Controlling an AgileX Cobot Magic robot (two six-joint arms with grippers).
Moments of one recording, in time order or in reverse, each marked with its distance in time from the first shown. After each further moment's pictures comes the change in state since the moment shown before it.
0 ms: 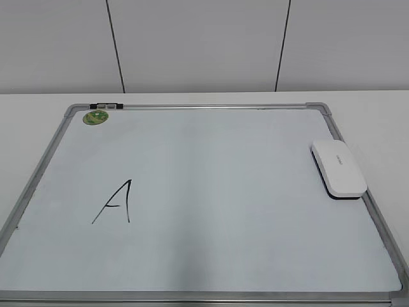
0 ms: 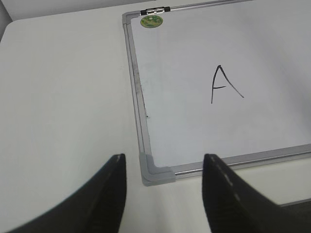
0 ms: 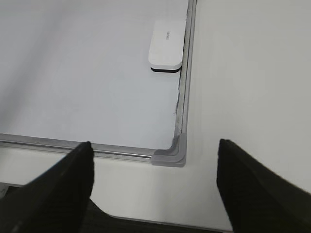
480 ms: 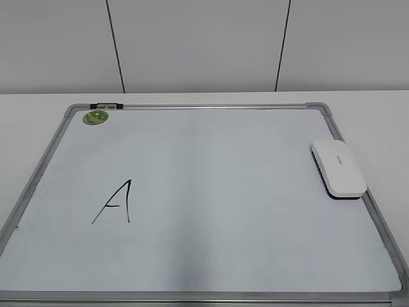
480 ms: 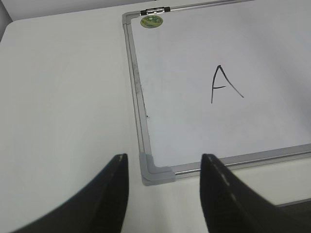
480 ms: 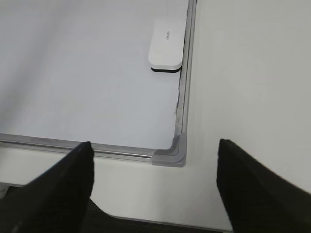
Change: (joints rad) left arm 0.000 0.000 0.000 0.000 0.000 0.000; right arm 0.000 0.000 0.000 0.000 0.000 0.000
